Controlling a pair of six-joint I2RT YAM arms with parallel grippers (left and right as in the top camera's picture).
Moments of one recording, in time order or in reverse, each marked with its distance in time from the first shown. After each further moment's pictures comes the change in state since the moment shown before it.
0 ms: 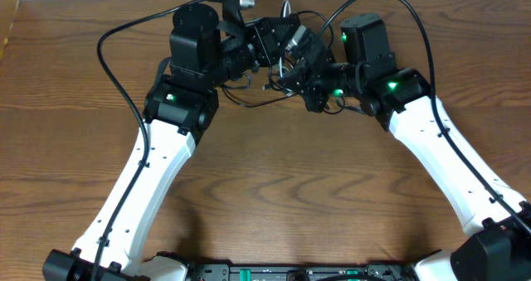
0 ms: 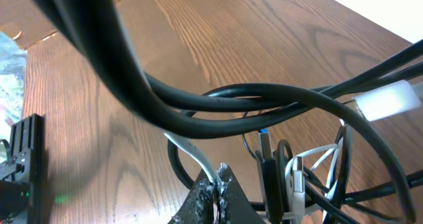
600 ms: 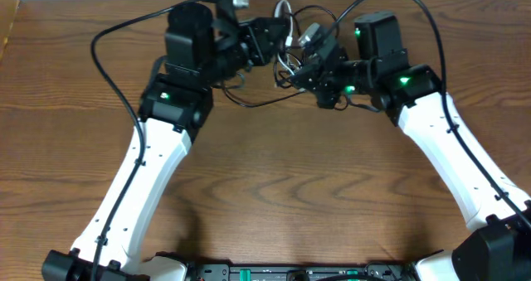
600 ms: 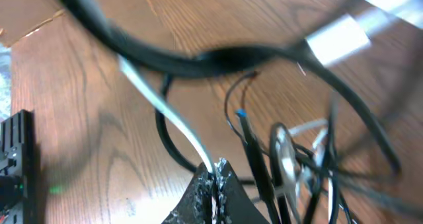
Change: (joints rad) left arm 0.052 0.000 0.000 -0.046 -0.016 0.034; right arm -0.077 0.000 0.000 -0.058 -0.002 0.000
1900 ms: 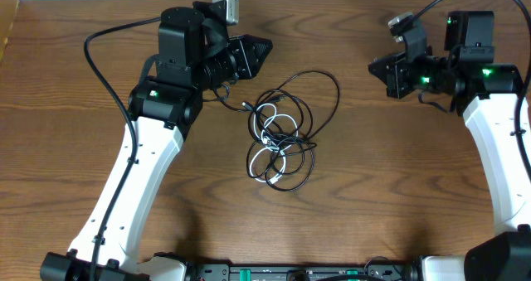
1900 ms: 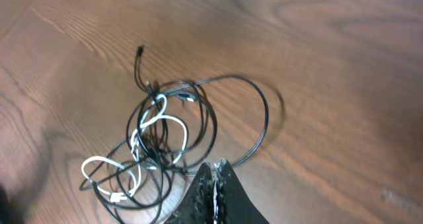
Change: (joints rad) left arm 0.045 0.000 0.000 -0.251 -0.006 0.195; right arm -0.347 -0.068 0.000 -0.243 0.052 0.010
